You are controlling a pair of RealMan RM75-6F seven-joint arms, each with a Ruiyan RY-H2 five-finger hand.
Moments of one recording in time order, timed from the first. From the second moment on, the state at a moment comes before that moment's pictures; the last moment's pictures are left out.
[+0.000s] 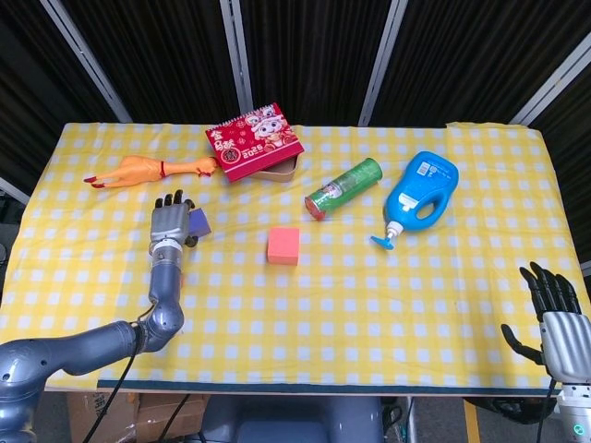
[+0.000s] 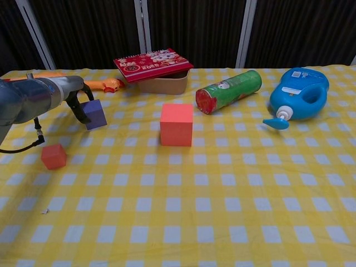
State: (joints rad) left arm -0.99 -1.75 -0.36 -1.13 0.23 1.01 0.84; right arm 0.03 -1.09 0.06 -1.64 -1.52 1.53 0.10
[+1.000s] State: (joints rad) left arm -0.96 -1.63 -0.29 -1.31 0.57 0.86 0.68; right arm 0.03 -1.09 0.07 -1.64 -1.53 1.54 0.11
